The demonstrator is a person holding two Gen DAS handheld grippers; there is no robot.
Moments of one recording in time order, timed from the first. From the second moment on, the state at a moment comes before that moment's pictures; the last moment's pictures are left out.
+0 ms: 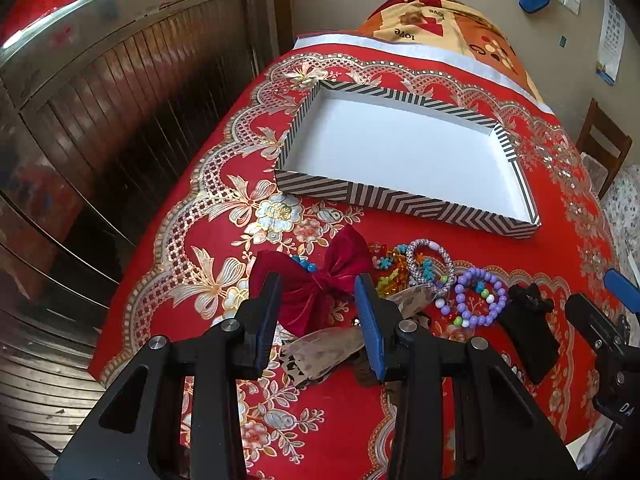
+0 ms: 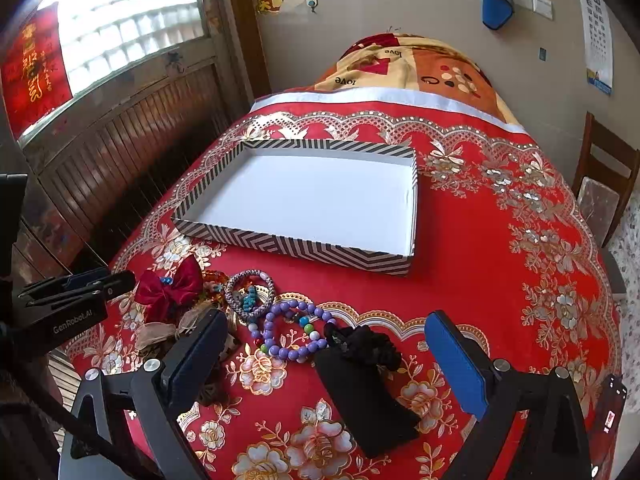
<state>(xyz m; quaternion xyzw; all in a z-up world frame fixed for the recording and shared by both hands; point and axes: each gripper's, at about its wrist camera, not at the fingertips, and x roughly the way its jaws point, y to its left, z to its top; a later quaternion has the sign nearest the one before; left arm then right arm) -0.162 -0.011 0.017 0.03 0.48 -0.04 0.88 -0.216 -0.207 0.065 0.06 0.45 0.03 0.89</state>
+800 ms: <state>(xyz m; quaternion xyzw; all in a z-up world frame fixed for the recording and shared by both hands) -0.141 0.030 0.012 -0.02 0.51 -0.03 0.86 -0.208 -0.212 0.055 0.07 0.47 0.04 0.88</state>
